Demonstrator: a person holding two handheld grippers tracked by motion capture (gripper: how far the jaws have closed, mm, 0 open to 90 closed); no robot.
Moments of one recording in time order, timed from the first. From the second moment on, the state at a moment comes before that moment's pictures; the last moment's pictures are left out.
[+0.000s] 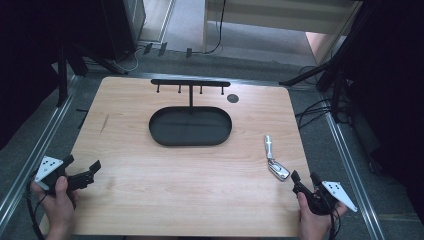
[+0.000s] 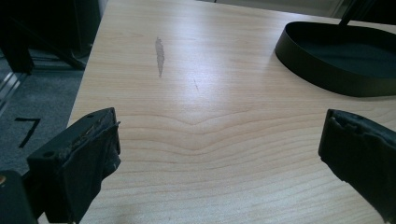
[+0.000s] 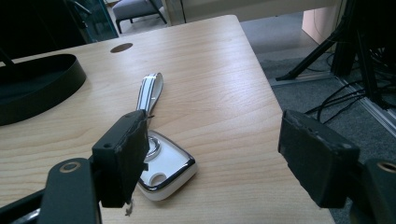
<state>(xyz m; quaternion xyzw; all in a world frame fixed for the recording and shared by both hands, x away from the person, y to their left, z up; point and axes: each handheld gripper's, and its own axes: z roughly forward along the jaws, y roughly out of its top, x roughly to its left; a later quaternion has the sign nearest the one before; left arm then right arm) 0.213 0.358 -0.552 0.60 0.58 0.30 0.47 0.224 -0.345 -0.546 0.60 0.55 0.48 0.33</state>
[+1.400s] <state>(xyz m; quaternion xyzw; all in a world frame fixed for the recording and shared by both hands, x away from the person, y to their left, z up) 0.213 0.359 -0.552 0.60 0.58 0.29 0.47 0.286 -0.320 -0.487 0.58 0.65 0.37 0.32</state>
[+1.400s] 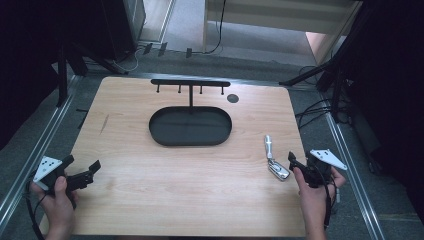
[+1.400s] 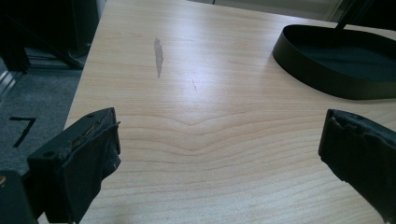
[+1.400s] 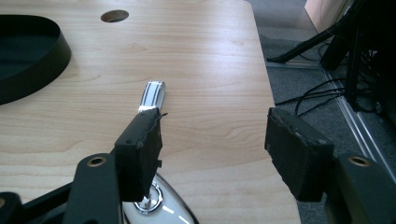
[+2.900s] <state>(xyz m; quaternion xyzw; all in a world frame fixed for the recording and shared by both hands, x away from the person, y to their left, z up) 0.214 0.360 -0.552 0.59 0.58 0.29 0.47 0.406 -0.256 -0.496 0.64 0.76 0.06 0.05</state>
